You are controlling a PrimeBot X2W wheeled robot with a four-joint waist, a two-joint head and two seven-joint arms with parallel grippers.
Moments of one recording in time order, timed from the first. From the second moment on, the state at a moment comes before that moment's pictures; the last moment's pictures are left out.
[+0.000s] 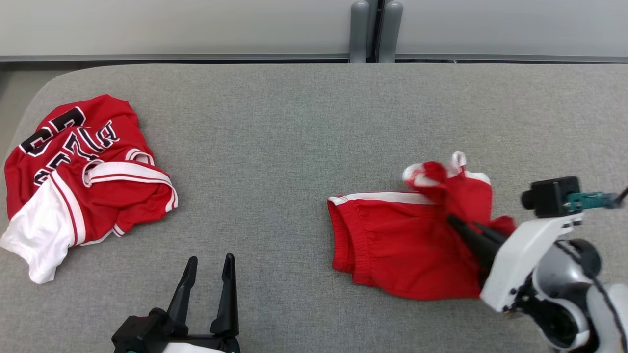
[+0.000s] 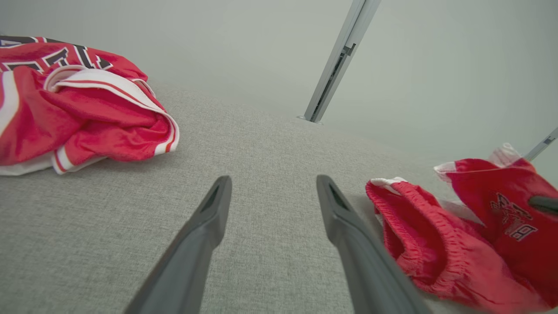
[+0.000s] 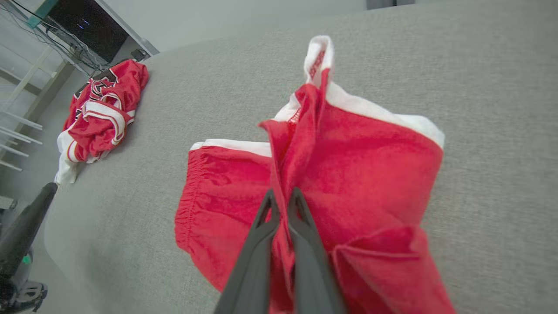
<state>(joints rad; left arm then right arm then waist) 0.10 0.06 -0.24 0.03 -0.44 0.06 -0.26 -0.20 -0.21 0.14 -0.10 0.62 0.13 0.67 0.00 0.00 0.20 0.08</state>
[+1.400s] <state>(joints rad) 0.11 0.05 -0.28 0.10 -0.46 0.05 -0.26 -0.40 -0.05 0.49 0.32 0.71 0.13 0.26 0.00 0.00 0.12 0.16</state>
